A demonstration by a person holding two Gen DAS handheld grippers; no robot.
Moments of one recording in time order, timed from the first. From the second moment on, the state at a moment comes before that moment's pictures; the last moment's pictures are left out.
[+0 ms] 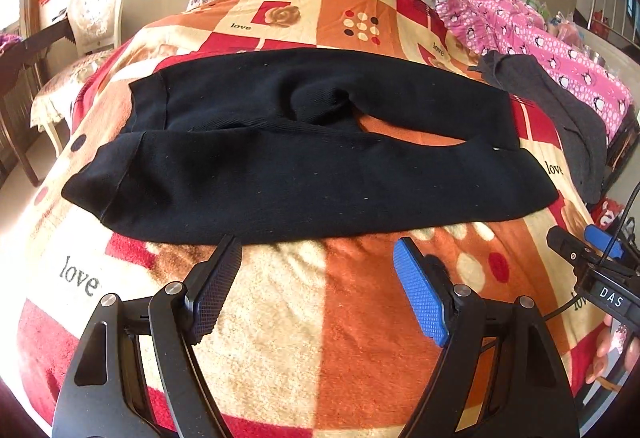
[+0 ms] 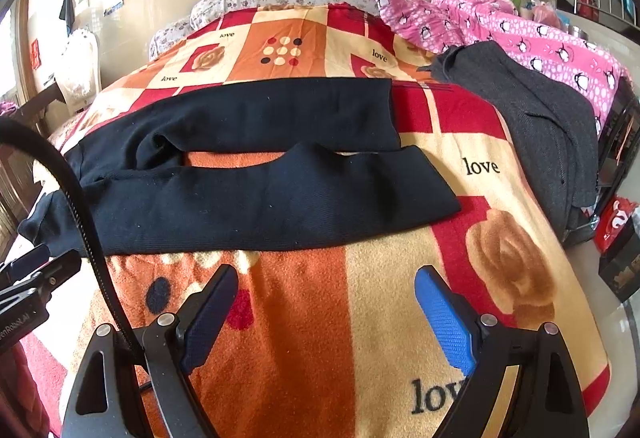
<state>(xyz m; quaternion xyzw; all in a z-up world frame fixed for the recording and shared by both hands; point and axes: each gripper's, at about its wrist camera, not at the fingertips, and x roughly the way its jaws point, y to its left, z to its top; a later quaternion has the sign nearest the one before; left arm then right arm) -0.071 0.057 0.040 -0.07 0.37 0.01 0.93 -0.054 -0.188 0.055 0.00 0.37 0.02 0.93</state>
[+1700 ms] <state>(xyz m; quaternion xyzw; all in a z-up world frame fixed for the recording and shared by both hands) -0.013 0.212 0.013 -0.23 0.40 0.10 0.88 0.046 -0.295 0.033 0.23 0.34 0.08 0.91</state>
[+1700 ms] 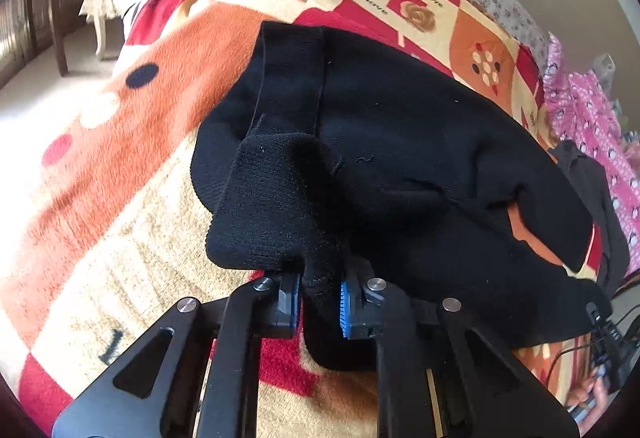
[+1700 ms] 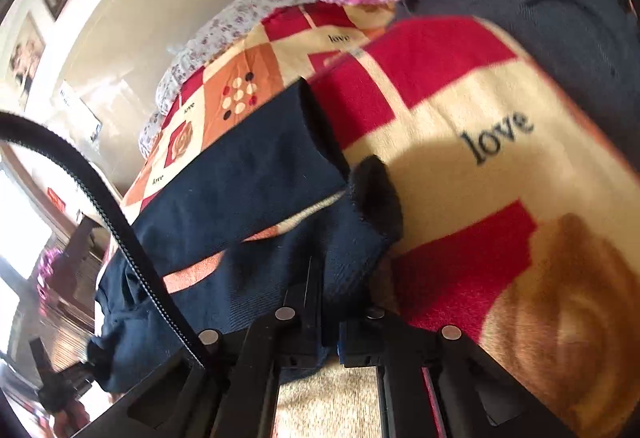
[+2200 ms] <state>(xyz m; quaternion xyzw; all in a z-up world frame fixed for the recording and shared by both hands) -0.075 0.235 0.049 -0.24 0.42 0.03 0.88 -0.034 -0.305 0.063 0.23 0.34 0.11 0.91</state>
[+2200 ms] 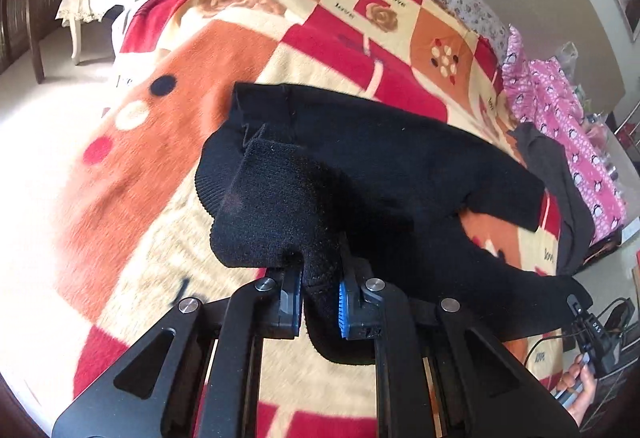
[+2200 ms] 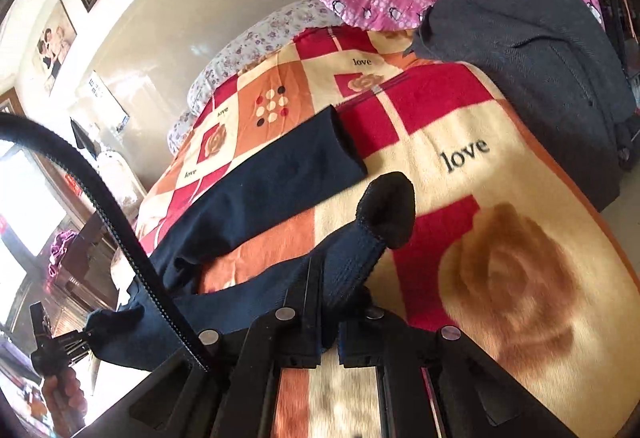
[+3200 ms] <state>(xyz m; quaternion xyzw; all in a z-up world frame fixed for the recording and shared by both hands) -0.152 0.242 0.047 -0.13 0.43 0.15 0.88 -0.061 -0.317 0.067 0.21 0.35 0.05 0.91</state>
